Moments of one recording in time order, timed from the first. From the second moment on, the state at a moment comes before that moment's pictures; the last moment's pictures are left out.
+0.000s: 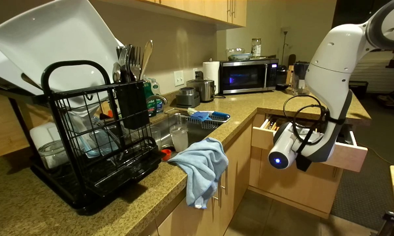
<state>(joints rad) 0.06 0.74 -0.04 -2.14 -1.55 1.81 1.59</state>
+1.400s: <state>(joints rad) 0.07 0.84 0.02 -2.17 -1.73 1.63 1.50</state>
